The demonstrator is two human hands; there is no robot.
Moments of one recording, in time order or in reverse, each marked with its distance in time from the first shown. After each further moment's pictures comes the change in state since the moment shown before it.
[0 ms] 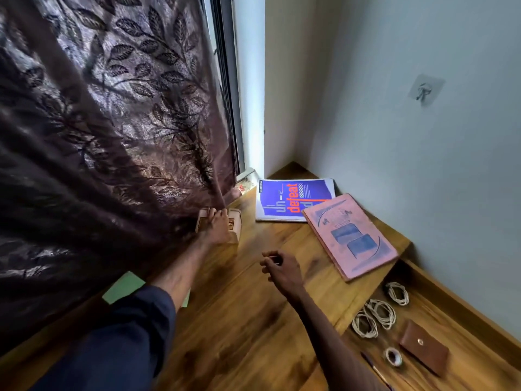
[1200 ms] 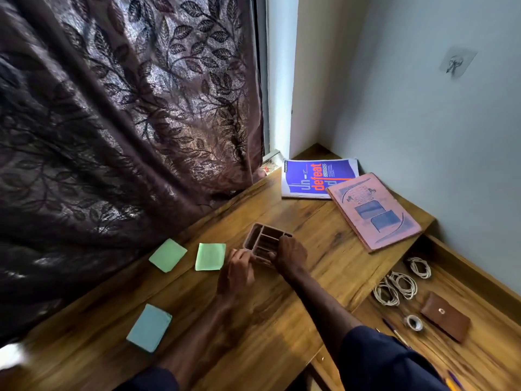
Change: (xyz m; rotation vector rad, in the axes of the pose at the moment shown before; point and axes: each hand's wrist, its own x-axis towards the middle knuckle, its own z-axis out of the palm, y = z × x) left_hand -0.206 -0.014 0.096 -0.385 0.487 0.170; right_hand -0.050 -0.006 0.063 -0.948 0.012 -0.141
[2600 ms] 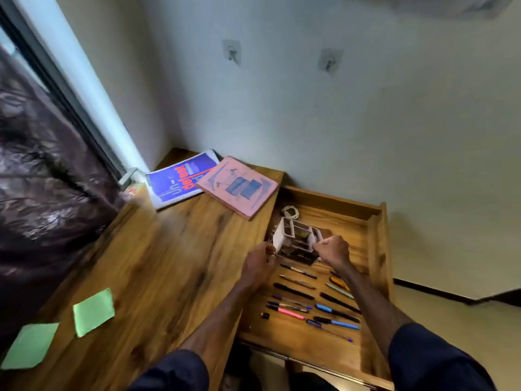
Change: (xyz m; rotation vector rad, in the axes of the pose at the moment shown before) left_hand -0.038 0.253 0.123 -0.386 -0.642 0.256; right_hand -0.187 0.316 -0.073 0.580 0.385 0.890
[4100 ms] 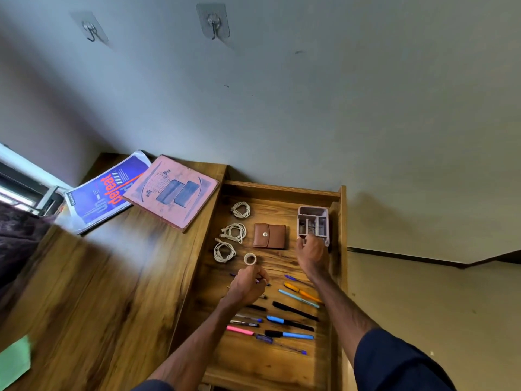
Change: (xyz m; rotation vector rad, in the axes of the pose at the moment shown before) left_hand 0.065 0.059 0.157 0.193 -0.448 -0.119; right_hand 0.139 0.123 -0.026 -0.247 0.120 0.021
